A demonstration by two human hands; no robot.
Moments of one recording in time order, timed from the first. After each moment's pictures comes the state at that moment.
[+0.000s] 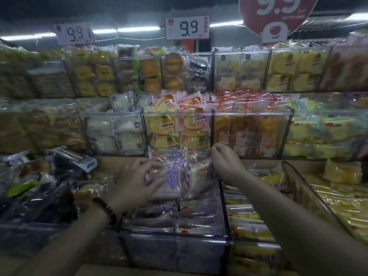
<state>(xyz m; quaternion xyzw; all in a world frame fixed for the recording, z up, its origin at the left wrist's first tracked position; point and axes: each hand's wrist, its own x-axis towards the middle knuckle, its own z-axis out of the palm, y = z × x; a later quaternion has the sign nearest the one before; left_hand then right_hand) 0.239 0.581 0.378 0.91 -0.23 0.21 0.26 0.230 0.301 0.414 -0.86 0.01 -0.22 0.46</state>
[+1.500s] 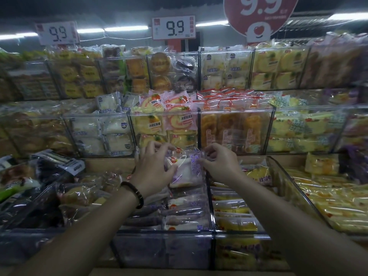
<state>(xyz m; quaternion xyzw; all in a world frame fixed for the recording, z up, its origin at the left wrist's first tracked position) 0.246 0.497 0.400 0.90 -0.22 0.30 0.23 0.208 0.277 0.405 -0.88 0.01 -0.27 0.39</state>
